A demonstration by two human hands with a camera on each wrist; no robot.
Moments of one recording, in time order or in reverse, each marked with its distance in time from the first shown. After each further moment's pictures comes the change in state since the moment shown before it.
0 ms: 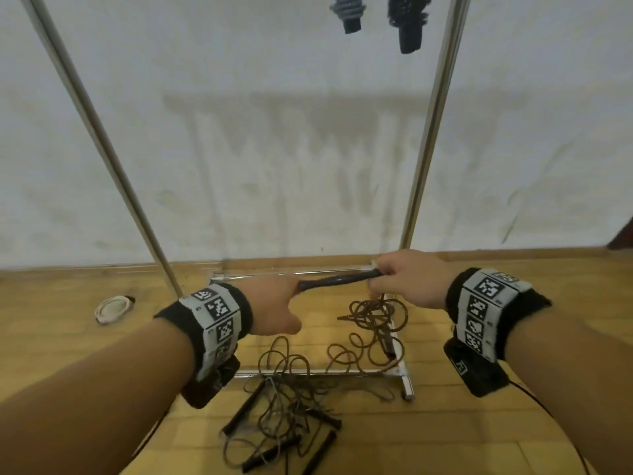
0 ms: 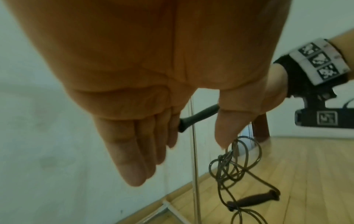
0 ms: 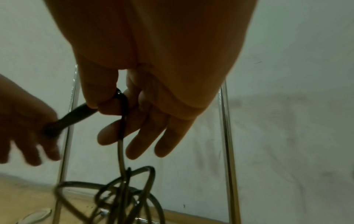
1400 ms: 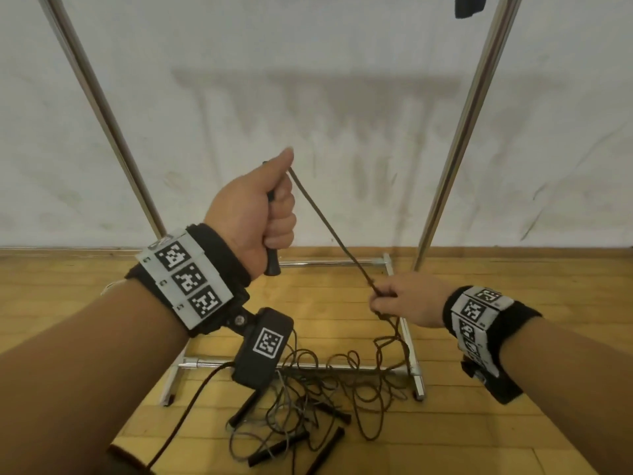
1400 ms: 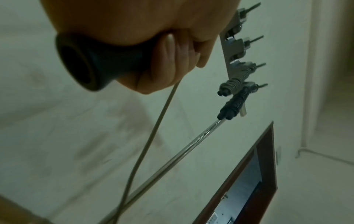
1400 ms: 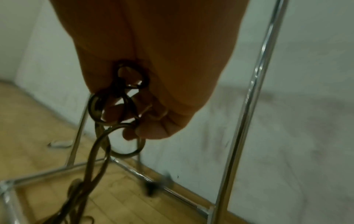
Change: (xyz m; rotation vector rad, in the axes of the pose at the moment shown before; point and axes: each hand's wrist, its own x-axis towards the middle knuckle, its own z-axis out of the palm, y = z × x) left_hand -0.003 -0.018 -0.065 -1.794 0.362 0.265; right_hand 0.036 0.008 0.048 -0.127 -0.164 0.006
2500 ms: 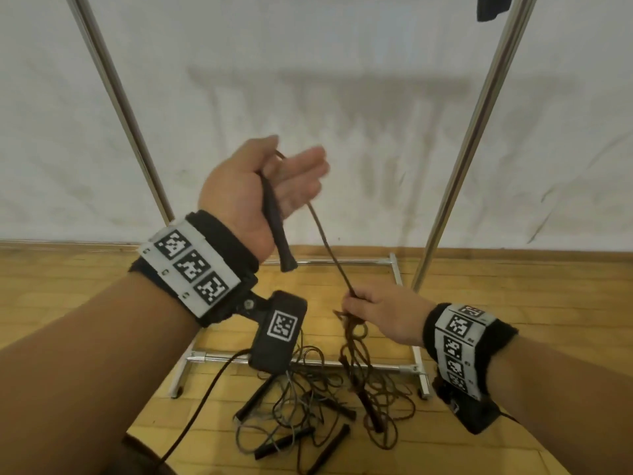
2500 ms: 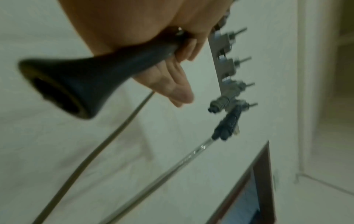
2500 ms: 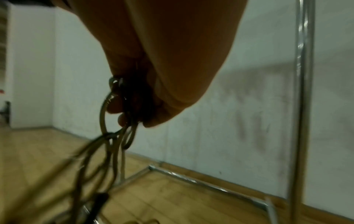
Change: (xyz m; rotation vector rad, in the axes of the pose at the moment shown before) left_hand -0.014 0.010 0.000 -0.332 0.080 0.139; right_hand -0.018 -0.056 0.022 0.280 0.017 -0.114
